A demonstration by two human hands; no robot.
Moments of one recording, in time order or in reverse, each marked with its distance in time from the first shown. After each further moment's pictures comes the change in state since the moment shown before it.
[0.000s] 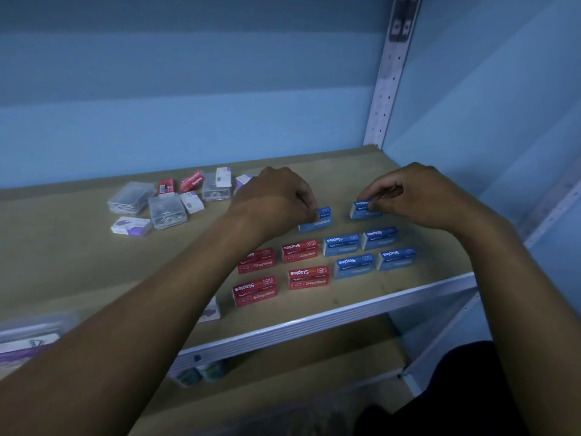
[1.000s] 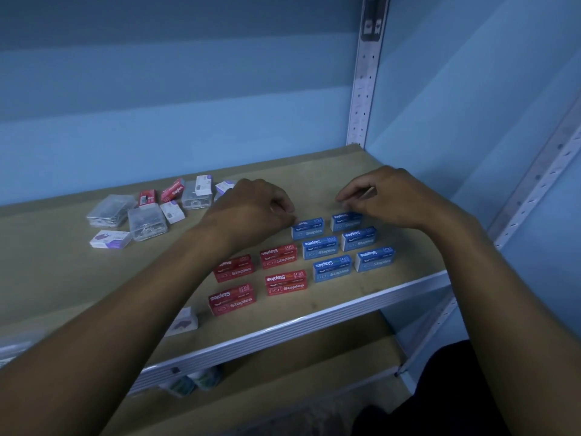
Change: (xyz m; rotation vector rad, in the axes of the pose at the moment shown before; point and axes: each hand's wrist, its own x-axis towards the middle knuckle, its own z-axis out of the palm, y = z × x) left_hand 0.000 -0.002 0.007 0.031 -0.002 0.017; right_hand 0.004 0.010 0.006 0.039 -0.002 0.031
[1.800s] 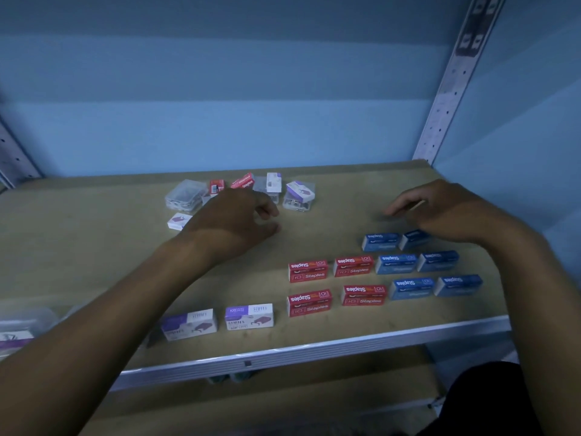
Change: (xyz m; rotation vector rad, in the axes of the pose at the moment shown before) left_hand -0.052 -0.108 -0.046 0.102 0.117 -0.103; right_hand 0.031 -0.037 0.018 -0.138 -0.145 -0.001
